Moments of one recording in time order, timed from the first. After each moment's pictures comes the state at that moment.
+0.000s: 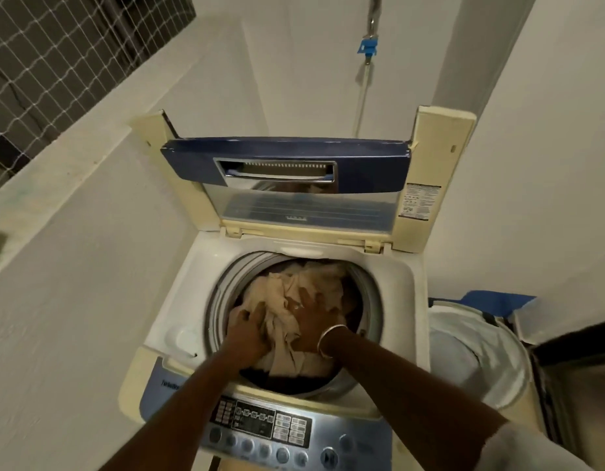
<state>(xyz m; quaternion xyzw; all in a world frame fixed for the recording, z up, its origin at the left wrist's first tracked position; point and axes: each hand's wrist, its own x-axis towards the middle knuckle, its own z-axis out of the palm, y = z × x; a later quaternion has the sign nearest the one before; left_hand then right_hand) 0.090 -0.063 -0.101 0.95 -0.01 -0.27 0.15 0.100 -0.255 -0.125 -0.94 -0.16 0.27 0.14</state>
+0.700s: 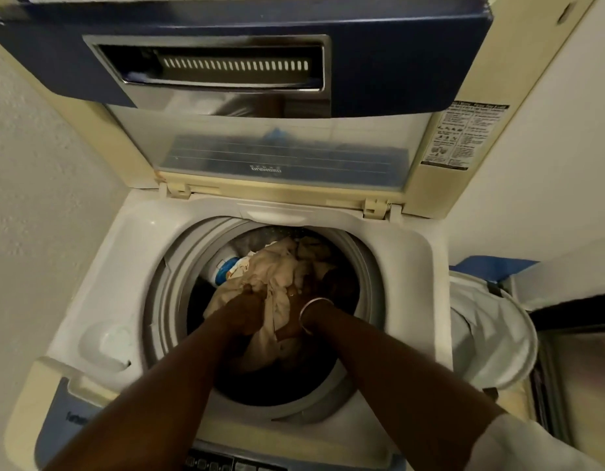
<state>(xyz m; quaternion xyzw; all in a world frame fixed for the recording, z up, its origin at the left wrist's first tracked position) 0.163 -0.099 -0.239 0.92 -0.08 -0.39 0.05 0.150 -0.267 -0.247 -0.87 -0.11 0.45 0.19</state>
